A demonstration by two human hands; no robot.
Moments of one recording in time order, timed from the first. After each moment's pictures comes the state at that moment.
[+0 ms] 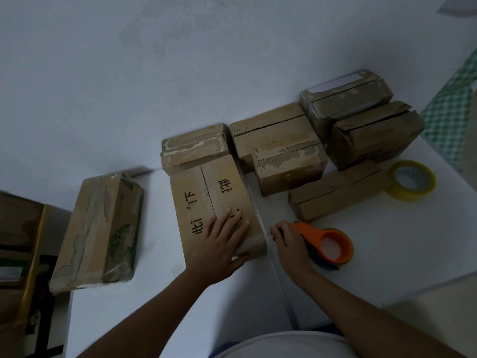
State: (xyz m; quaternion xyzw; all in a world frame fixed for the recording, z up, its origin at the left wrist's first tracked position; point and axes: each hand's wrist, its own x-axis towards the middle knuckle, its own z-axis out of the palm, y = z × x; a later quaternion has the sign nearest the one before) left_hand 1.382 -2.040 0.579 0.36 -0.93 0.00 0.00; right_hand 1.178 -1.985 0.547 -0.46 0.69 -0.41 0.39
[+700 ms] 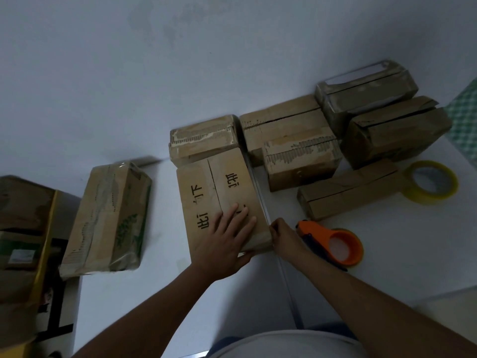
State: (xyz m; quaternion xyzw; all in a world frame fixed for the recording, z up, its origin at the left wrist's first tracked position) left_hand 1.383 -2.041 0.576 0.37 -0.93 0.00 -0.01; right_hand 1.182 -2.018 0.538 -0.45 0.68 -0.21 0.54
